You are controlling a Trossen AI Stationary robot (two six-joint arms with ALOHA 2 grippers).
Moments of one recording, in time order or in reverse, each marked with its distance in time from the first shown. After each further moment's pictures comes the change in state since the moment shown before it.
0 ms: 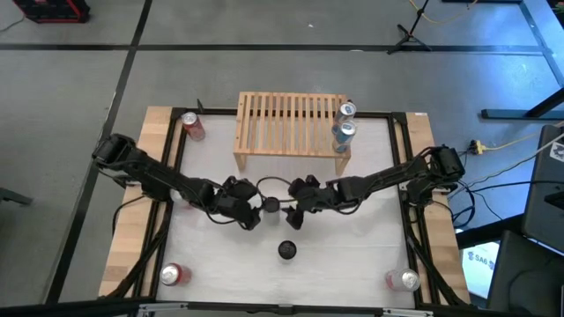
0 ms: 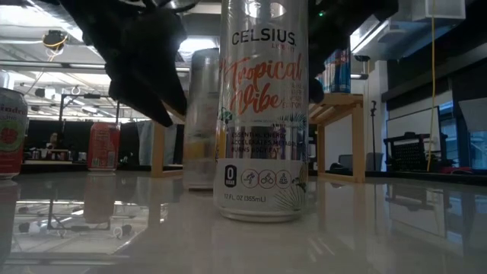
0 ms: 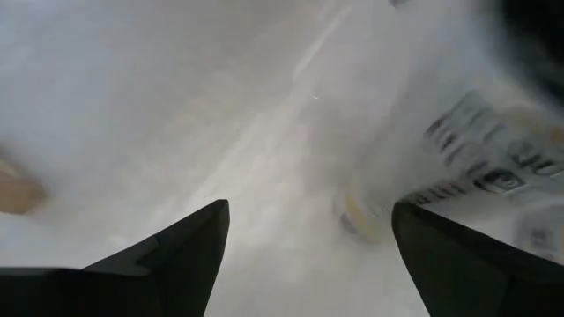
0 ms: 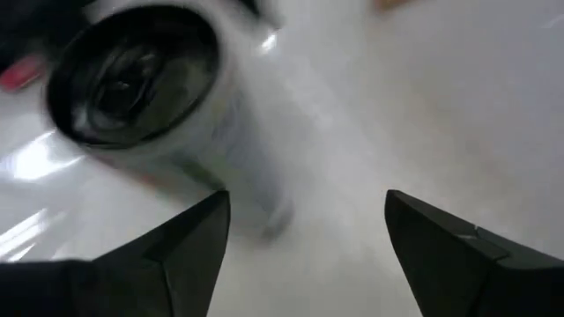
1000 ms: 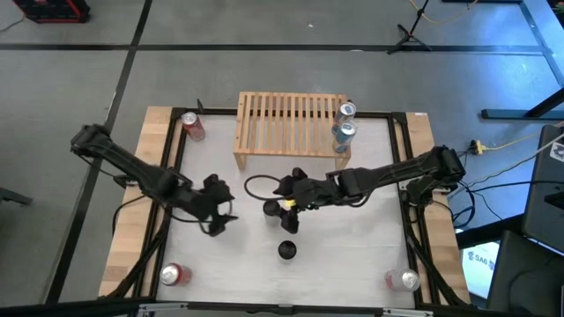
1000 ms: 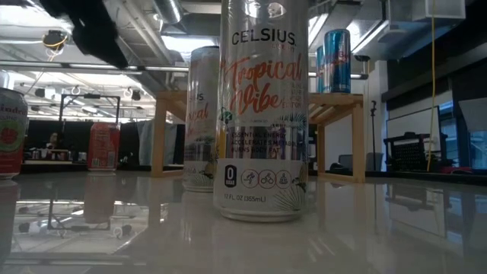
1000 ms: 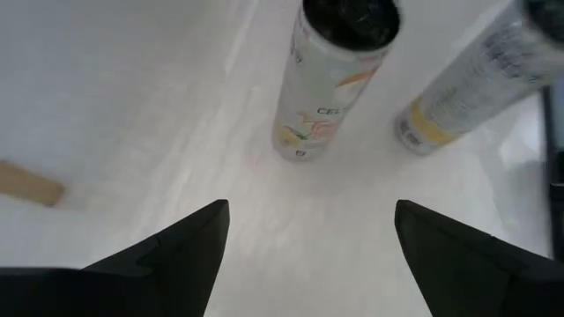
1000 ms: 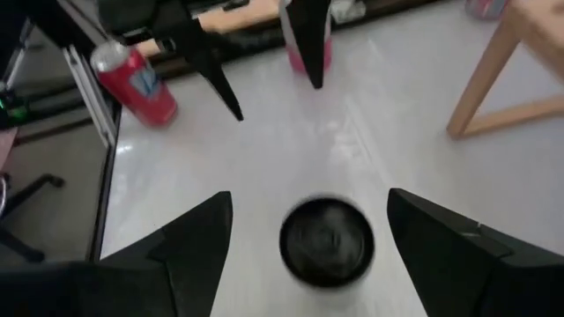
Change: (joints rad) left arm -0.144 -0.368 0.001 -0.273 0.126 0.144; right arm 0.022 -0.001 0.381 -0.221 -0.061 -0.209
